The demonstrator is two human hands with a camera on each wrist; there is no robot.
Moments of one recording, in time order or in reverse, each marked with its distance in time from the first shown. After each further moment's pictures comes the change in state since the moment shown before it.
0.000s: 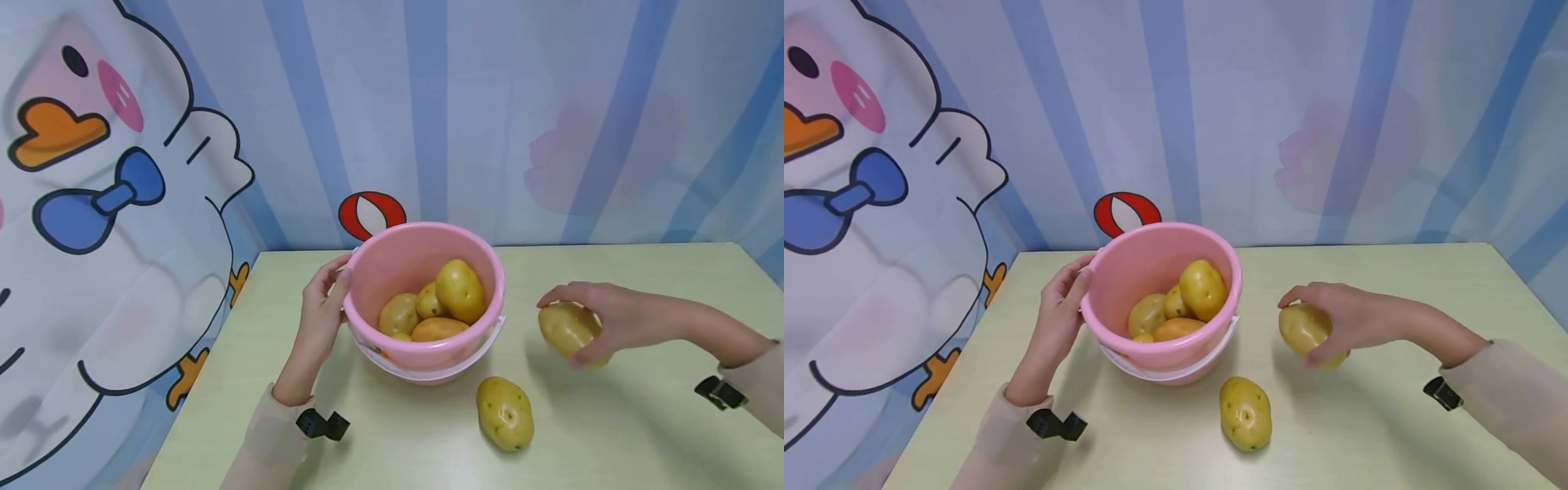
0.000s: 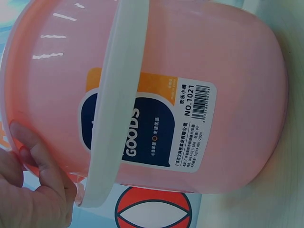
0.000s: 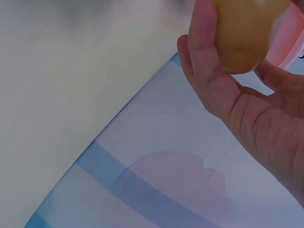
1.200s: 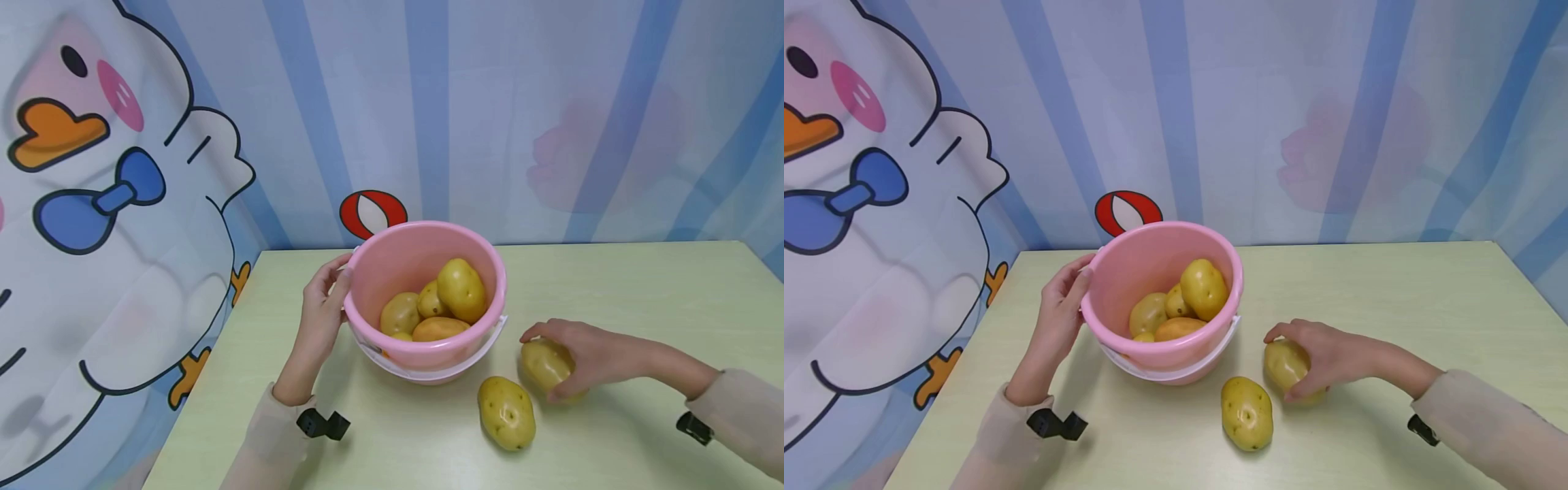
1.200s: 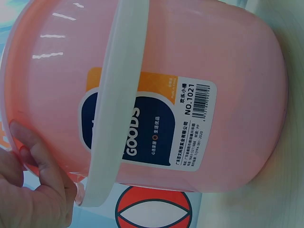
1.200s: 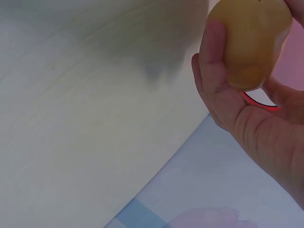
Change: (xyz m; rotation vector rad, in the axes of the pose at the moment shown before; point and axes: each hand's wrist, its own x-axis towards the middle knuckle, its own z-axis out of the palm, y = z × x) left_hand 0.001 0.000 0.000 0.006 0.000 0.006; right_hand 0.017 0.023 0.058 -0.002 -0.022 -0.004
